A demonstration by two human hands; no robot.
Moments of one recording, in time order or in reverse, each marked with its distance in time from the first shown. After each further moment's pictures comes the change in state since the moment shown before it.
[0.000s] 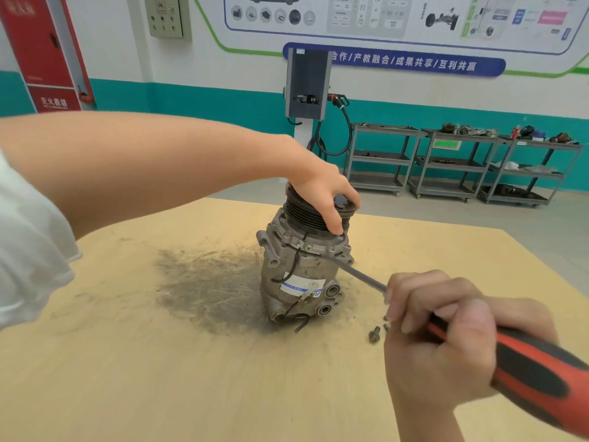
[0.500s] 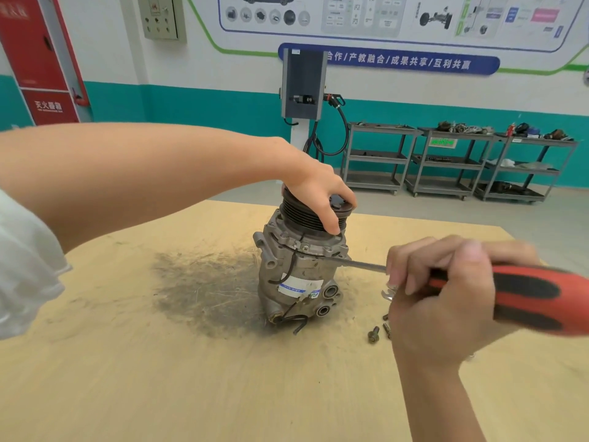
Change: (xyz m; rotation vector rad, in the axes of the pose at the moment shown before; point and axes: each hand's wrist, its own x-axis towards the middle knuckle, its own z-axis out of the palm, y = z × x) left_hand -0.002 0.002 0.001 0.007 0.011 -0.015; right_hand 0.030 0.010 0.004 -0.035 0.058 -0.061
